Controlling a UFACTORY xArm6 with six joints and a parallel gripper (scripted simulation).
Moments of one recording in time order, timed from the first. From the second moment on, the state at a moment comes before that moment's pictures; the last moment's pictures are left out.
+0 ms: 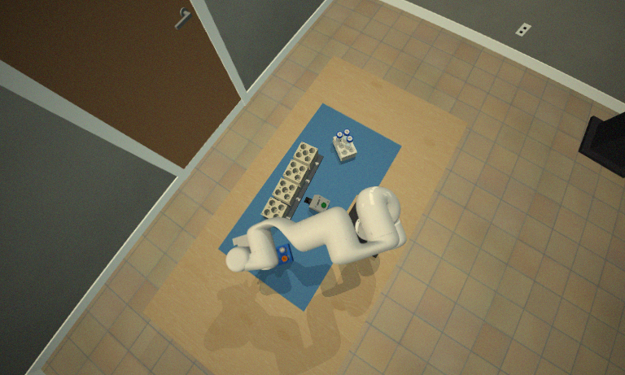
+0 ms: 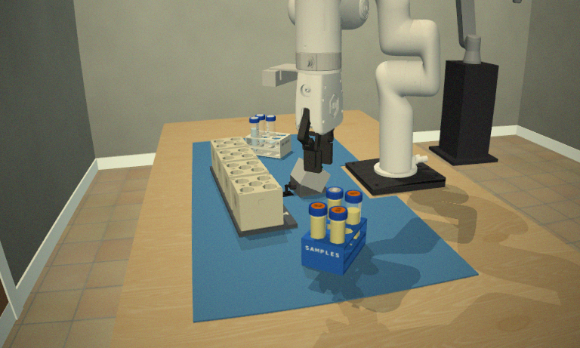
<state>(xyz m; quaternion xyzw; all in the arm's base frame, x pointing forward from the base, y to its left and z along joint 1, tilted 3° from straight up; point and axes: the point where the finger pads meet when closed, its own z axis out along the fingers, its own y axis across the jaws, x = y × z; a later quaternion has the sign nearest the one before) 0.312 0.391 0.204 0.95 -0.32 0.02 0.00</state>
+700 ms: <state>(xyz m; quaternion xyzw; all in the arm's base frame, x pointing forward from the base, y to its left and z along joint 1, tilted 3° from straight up) 0.311 0.392 0.239 0.95 -0.32 0.03 0.00</state>
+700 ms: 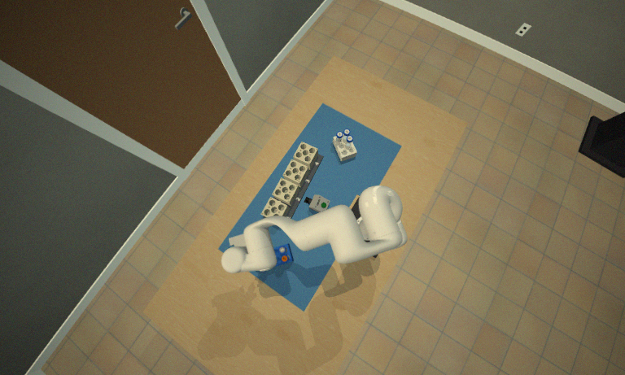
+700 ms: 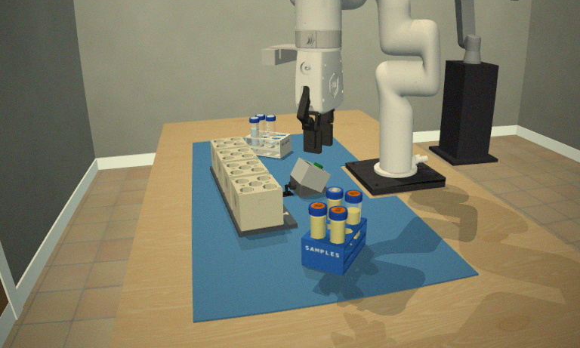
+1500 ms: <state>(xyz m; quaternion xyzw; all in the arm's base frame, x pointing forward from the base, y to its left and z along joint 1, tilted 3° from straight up) 0.300 0.386 0.238 0.95 -0.32 0.02 0.00</state>
